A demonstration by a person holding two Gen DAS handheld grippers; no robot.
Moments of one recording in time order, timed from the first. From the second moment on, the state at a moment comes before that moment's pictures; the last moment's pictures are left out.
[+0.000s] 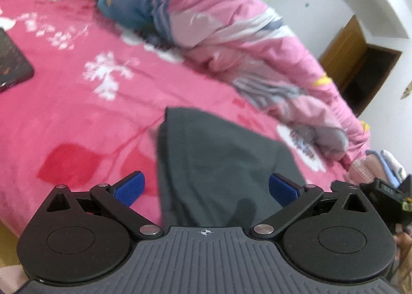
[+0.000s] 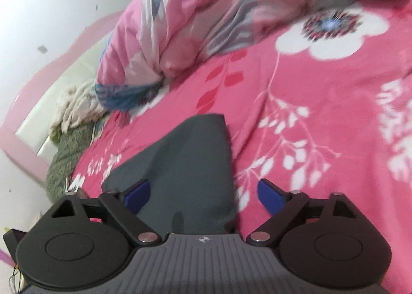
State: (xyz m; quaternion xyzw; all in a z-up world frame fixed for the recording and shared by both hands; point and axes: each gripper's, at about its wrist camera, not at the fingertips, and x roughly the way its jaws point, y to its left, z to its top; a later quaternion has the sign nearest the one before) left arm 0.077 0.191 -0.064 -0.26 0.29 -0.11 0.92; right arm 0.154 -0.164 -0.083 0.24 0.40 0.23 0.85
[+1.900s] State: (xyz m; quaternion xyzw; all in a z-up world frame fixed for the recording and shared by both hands) left arm 0.104 0.128 -0.046 -0.13 0.30 -0.23 0.91; right arm 0.152 -0.148 -0.068 0.15 0.38 0.32 0.85
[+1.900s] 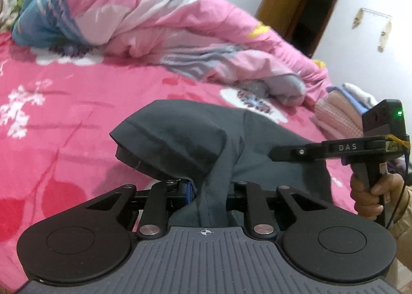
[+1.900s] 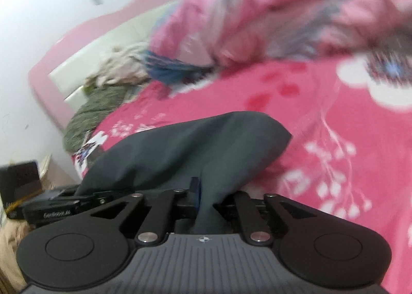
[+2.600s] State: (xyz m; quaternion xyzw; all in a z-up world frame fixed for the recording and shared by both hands) left arm 0.117 0.138 -0.063 -0.16 0.31 -0.22 0.91; right arm 0.214 -0.124 -0.112 0.19 0.43 0.36 0.81
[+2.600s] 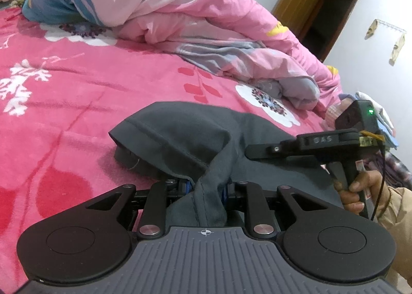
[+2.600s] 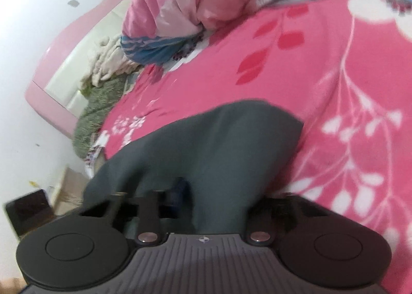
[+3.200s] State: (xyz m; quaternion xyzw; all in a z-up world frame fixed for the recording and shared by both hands) left arm 0.045 0.100 0.007 -0.16 0.18 -0.28 0.93; right arm 0.068 -0.171 0.011 0.10 0.19 0.34 0.92
